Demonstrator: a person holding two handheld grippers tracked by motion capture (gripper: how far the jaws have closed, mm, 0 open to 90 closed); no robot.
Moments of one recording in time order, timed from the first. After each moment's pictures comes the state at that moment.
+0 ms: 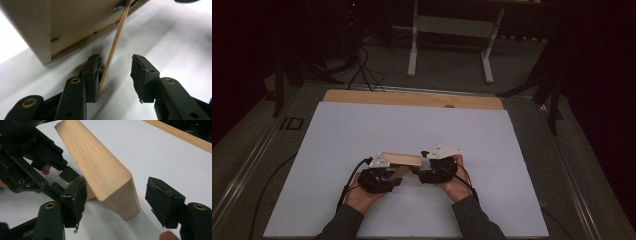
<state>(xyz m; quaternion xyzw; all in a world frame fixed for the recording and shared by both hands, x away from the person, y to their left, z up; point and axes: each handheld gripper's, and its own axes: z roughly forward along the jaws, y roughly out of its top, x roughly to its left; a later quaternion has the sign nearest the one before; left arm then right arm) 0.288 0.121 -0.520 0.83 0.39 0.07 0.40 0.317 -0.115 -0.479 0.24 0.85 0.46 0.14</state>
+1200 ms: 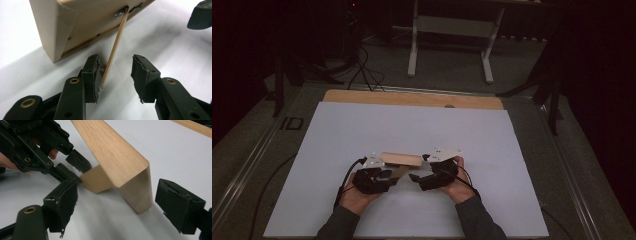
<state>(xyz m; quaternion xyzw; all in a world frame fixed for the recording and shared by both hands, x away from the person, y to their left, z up) 0.281 0.131 -0.511 0.82 0.40 0.08 0.40 0.312 -0.118 -0.481 0.23 0.86 0.45 0.10</state>
